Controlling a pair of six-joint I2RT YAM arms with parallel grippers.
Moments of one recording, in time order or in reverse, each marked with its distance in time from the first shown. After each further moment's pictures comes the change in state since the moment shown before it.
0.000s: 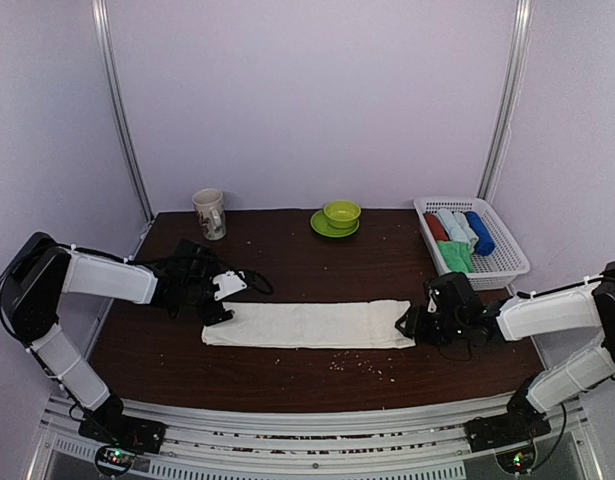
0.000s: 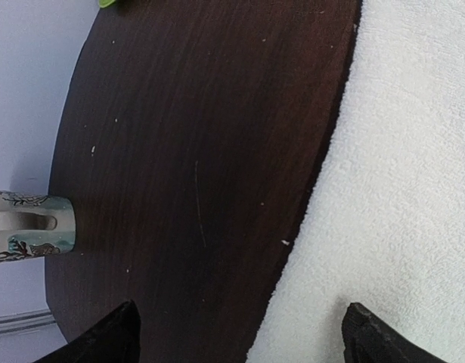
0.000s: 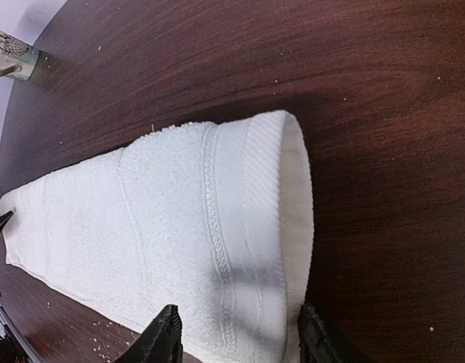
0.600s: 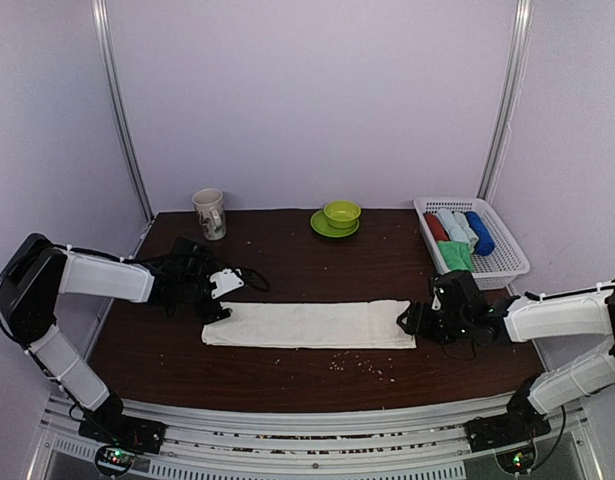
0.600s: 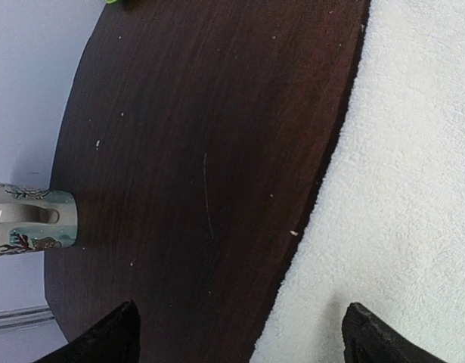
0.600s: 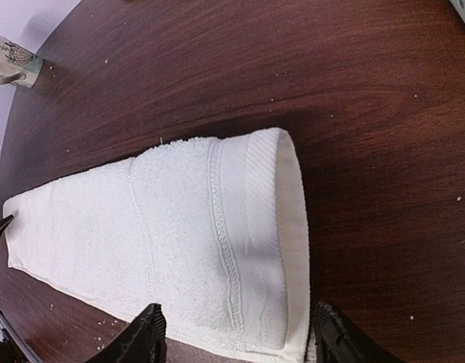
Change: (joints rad) left arm 0.019 -0.022 0.002 -0.018 0.020 -0.002; right arm 0.008 -0.087 0.000 -0.066 0.044 -0.009
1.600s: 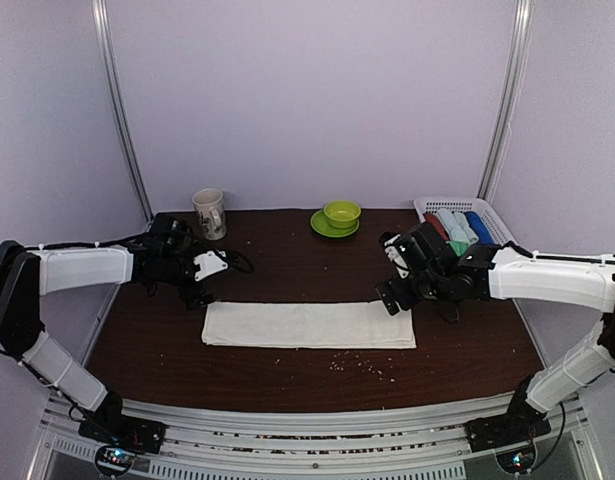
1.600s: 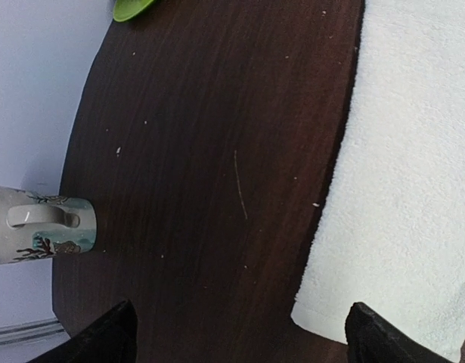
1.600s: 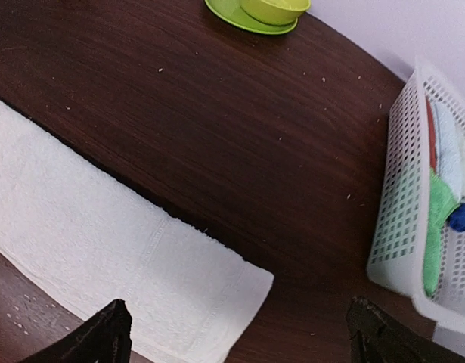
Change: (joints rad) left arm 0.127 -0.100 0.110 -0.245 0.190 0.124; right arm 0.180 0.124 0.514 -0.459 0.401 -0.737
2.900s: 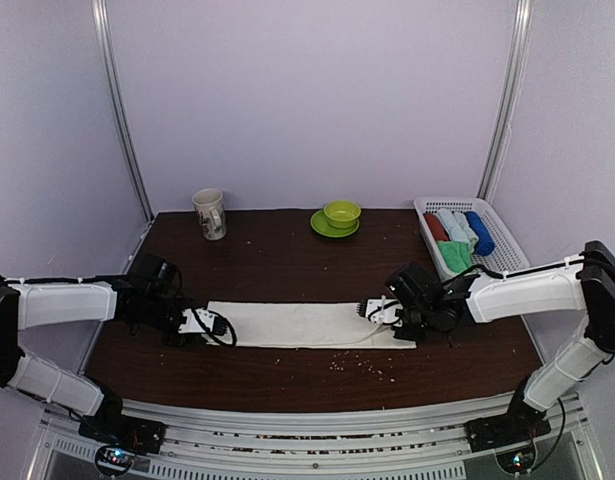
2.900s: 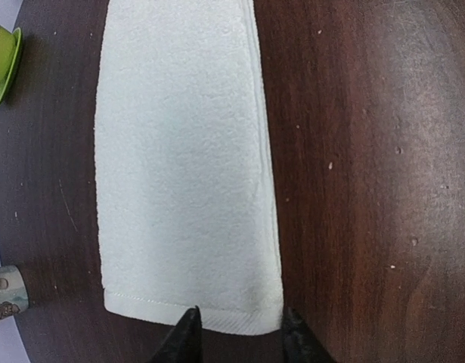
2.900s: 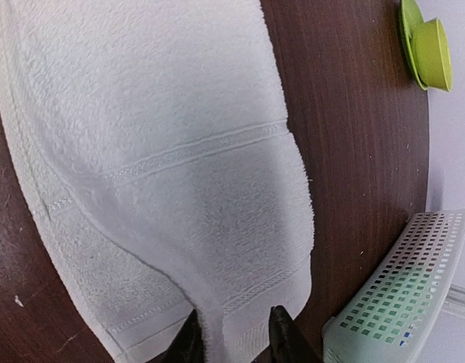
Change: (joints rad) left arm -0.024 -0.195 -0.293 -0.106 0.157 0.302; right arm 0.025 0.120 -0.200 0.182 -0.040 -0.743
